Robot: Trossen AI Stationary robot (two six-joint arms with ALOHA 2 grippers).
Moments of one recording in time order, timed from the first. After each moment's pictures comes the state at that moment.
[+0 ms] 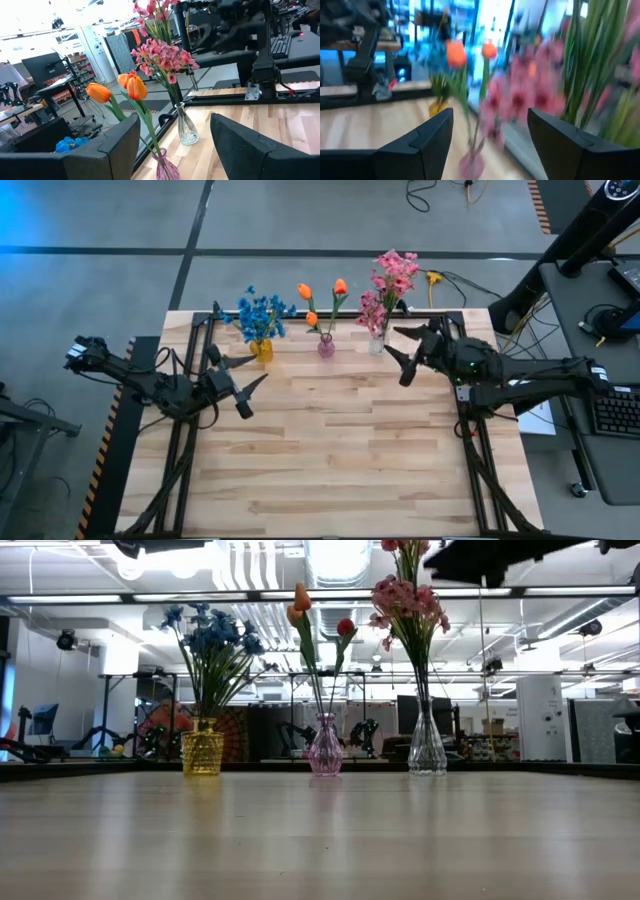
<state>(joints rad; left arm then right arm) -0.42 0.78 0.56 0.28 -0.96 0.32 -0.10 0.79 0.63 0.10 0.42 -0.11</state>
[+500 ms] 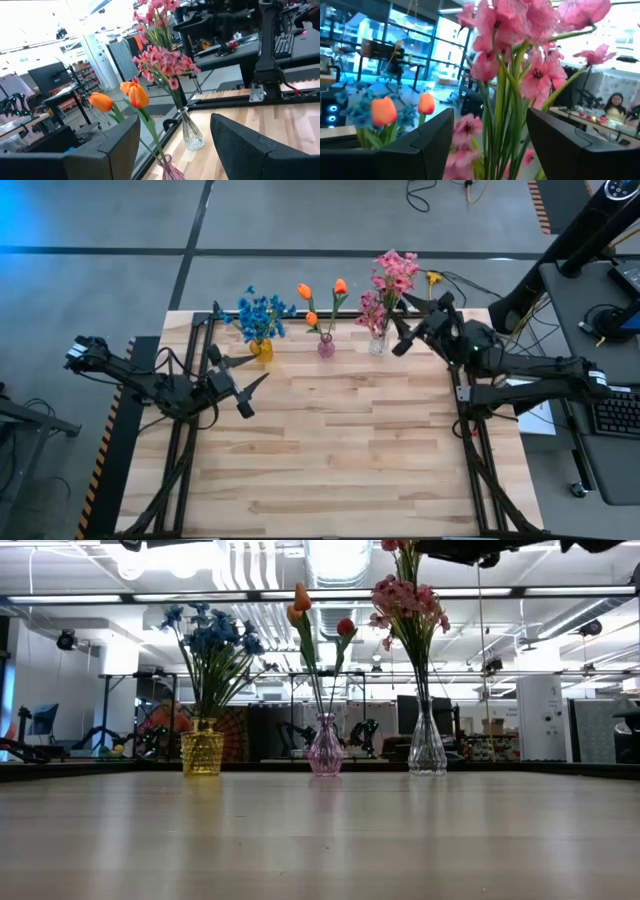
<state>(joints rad) -0.42 0.80 0.56 0.34 -0.96 0.40 -0.24 0.88 0.68 0.47 0.47 -0.38</state>
